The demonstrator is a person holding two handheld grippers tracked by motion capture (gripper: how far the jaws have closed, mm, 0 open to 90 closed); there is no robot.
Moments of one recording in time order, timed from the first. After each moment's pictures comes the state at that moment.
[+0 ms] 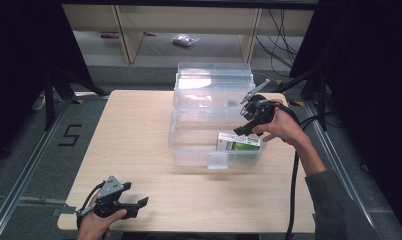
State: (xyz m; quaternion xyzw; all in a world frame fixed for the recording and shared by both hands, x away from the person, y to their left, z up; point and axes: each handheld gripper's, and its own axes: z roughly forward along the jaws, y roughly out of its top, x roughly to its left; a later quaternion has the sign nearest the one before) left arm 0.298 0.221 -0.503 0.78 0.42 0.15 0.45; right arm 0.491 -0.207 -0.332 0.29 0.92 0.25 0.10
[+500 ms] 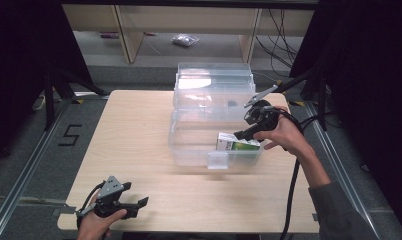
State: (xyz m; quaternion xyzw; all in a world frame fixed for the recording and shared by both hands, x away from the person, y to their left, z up) left arm 0.298 0.221 -0.503 0.78 0.42 0.14 0.45; right arm 0.469 -0.213 -0.332 0.31 0.90 0.28 0.10
